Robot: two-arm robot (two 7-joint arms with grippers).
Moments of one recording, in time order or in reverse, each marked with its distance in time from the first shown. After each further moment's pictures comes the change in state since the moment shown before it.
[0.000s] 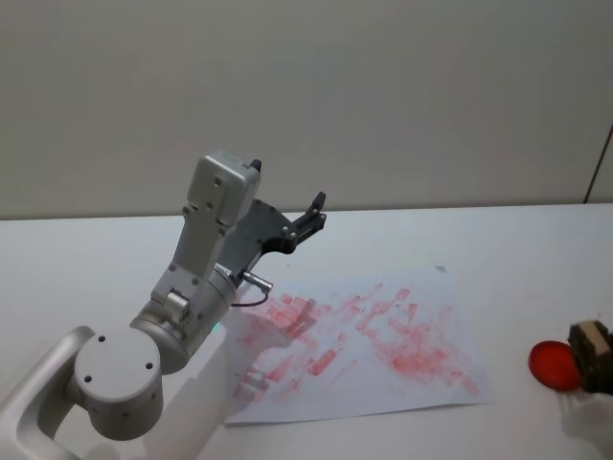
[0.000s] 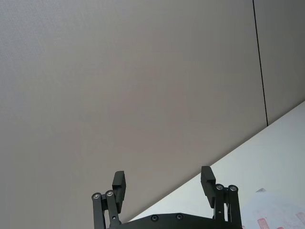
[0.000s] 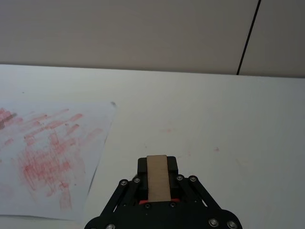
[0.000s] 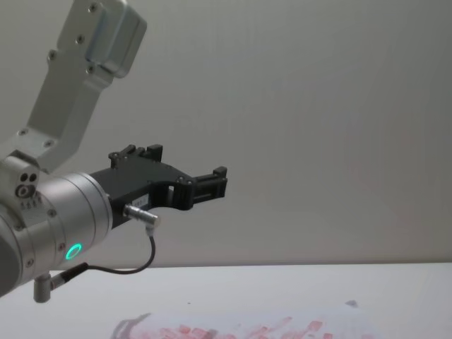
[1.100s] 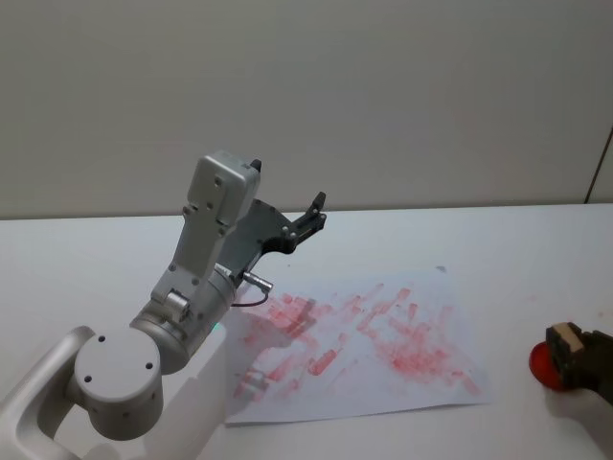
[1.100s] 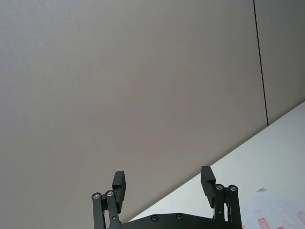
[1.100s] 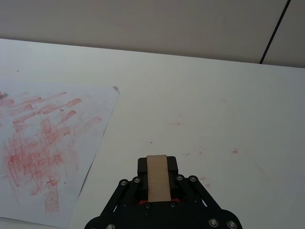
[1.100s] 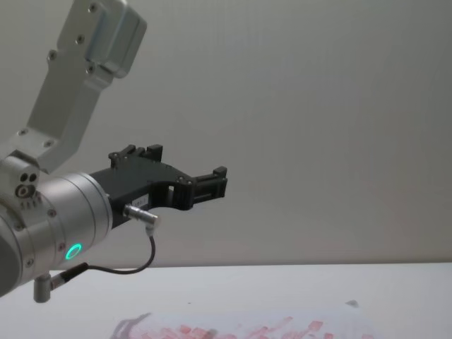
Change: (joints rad) left arm 0.000 0.000 0.000 0.000 0.000 0.000 0.000; right arm 0.125 -0.040 -0.027 0.141 -0.074 0.065 0.114
